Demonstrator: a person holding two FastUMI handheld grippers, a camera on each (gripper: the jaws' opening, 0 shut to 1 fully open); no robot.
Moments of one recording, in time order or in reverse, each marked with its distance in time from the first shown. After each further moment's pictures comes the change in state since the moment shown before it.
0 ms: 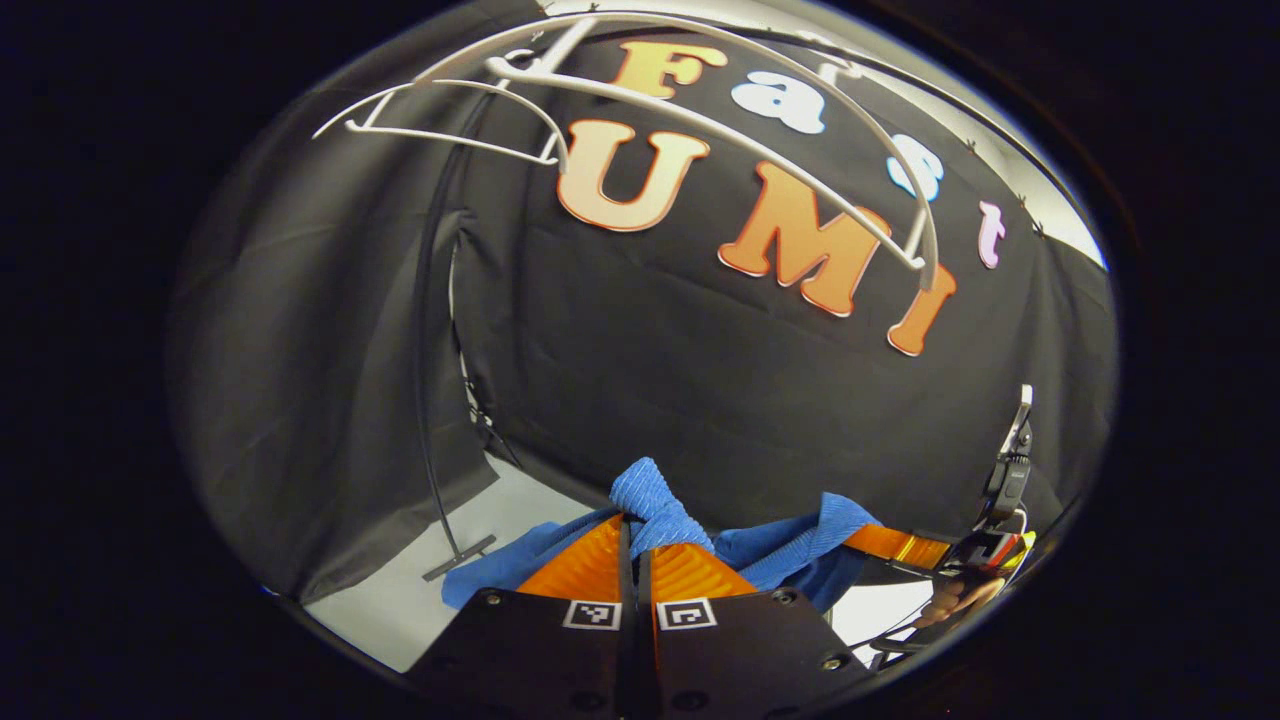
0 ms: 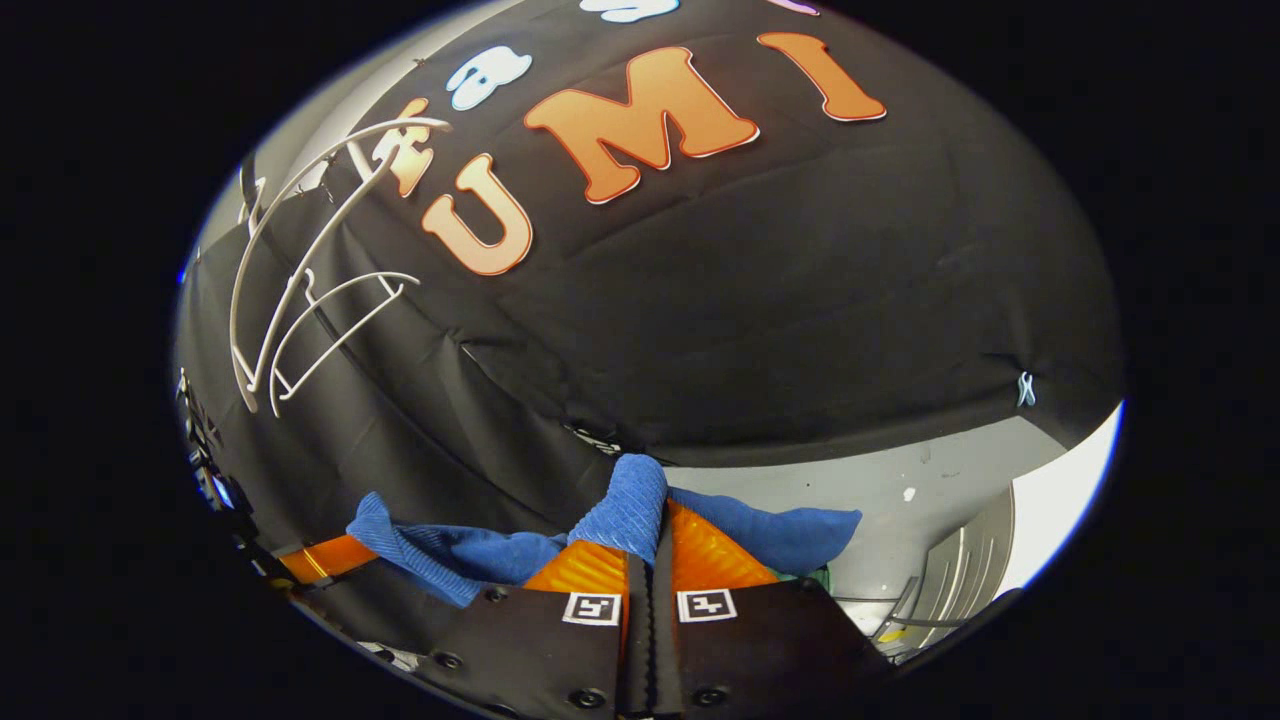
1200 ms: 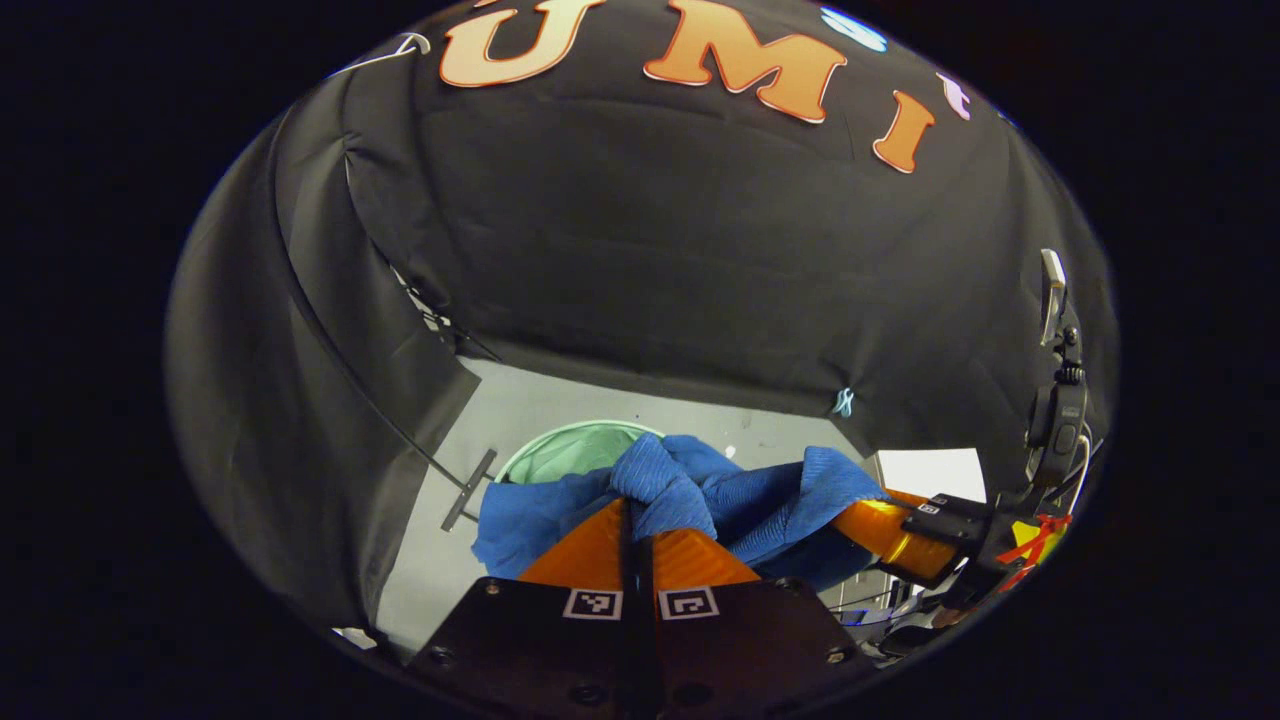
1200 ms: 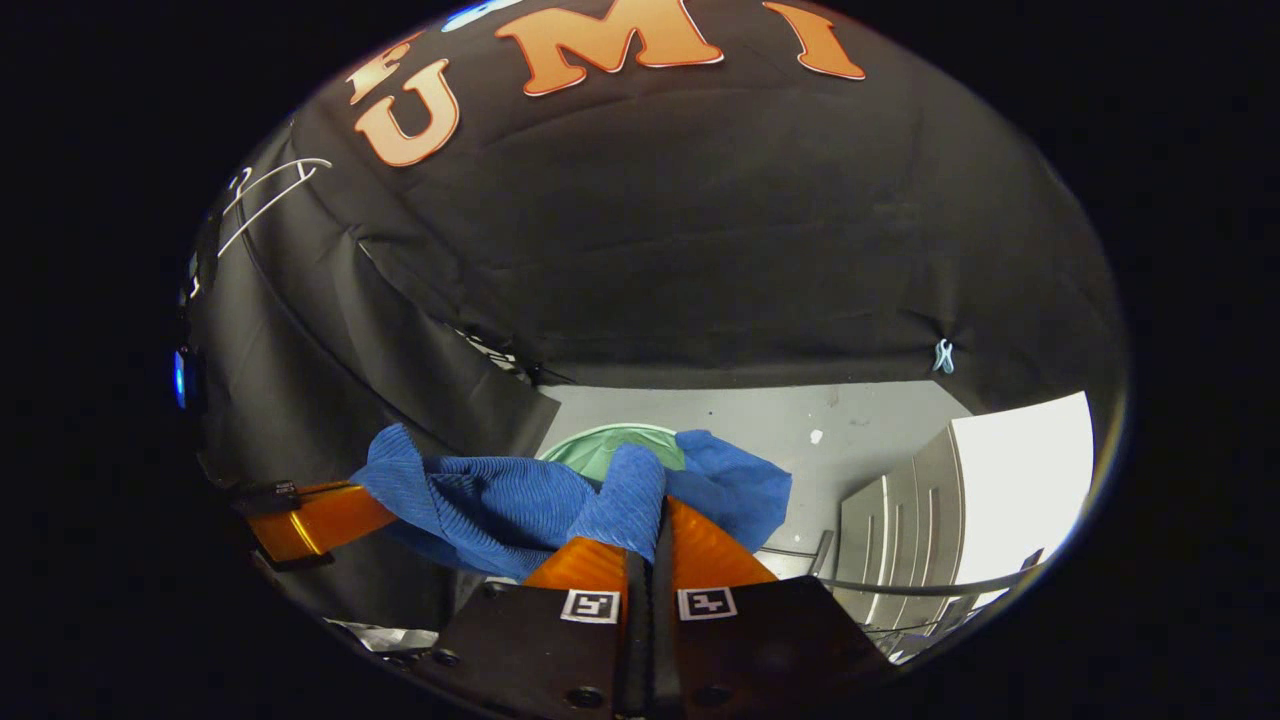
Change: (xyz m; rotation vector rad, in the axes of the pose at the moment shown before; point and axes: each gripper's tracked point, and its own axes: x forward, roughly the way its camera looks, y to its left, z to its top) left arm 0.089 -0.020 -0.133 0.219 0.465 -0.039; right arm 0.039 -0.074 -0.113 -0.063 0.223 -0.325
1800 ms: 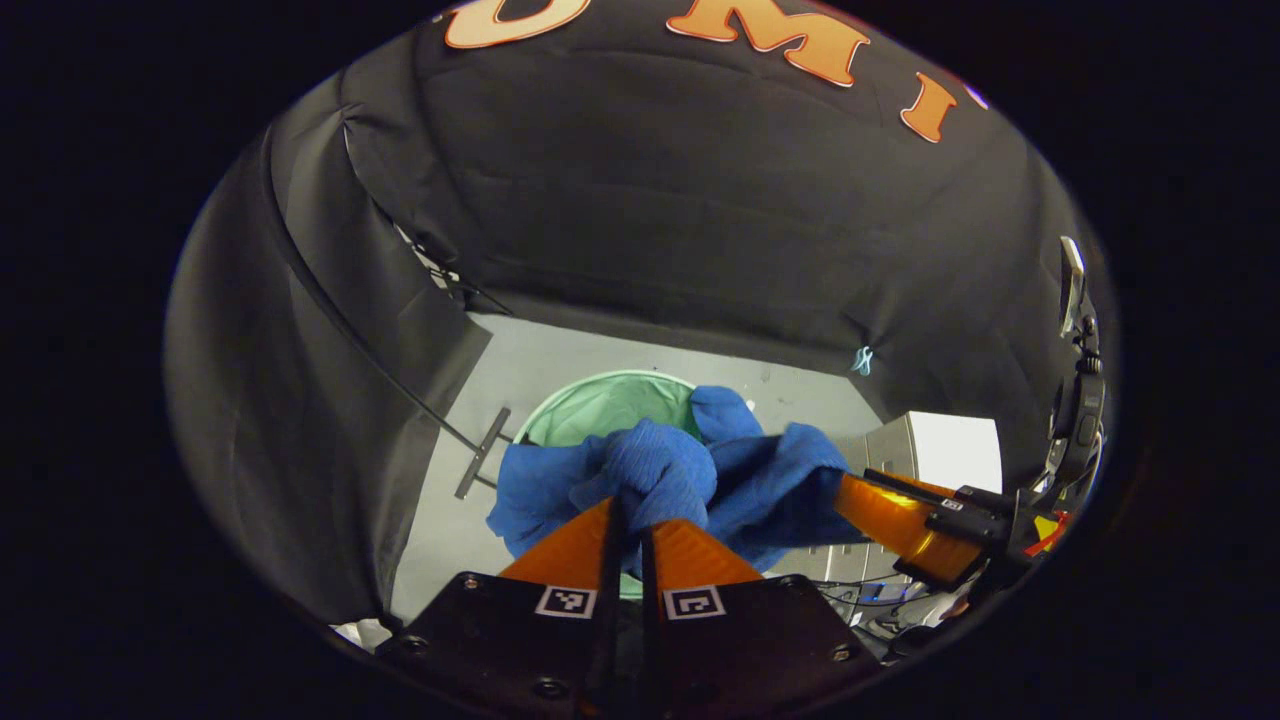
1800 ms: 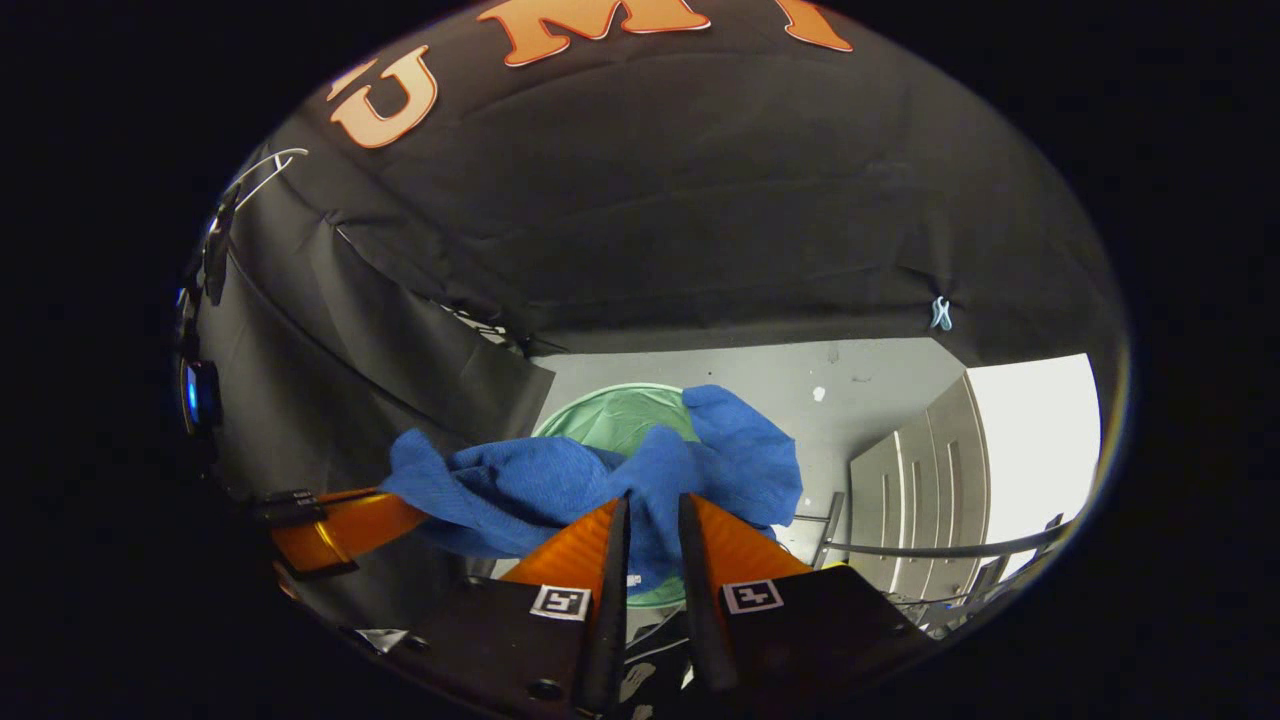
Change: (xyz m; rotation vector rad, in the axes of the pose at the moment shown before) left arm 0.005 0.016 -0.010 -0.007 0.165 0.023; right arm 0.026 0.027 -0.035 0.052 0.114 -0.015
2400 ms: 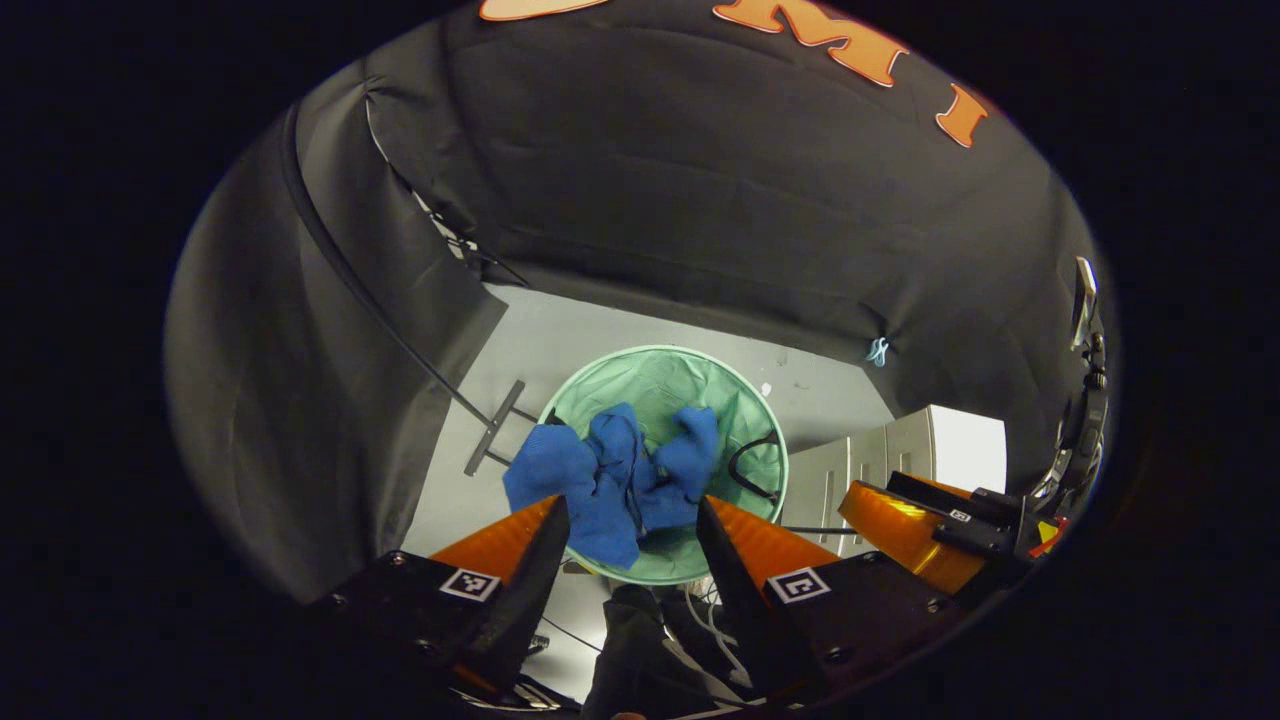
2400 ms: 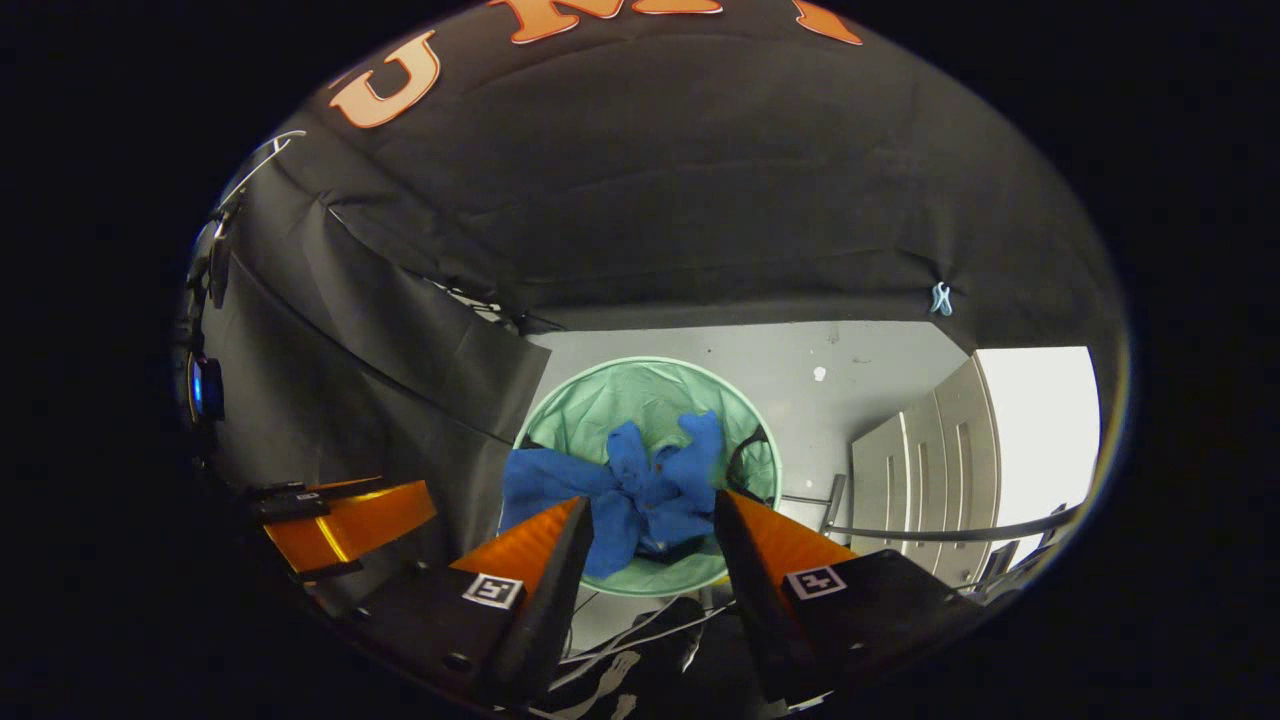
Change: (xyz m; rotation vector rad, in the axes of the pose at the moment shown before) left arm 0.006 0.025 -0.001 -0.067 0.067 0.029; right arm 0.009 0.007 -0.017 -0.010 0.048 -0.034
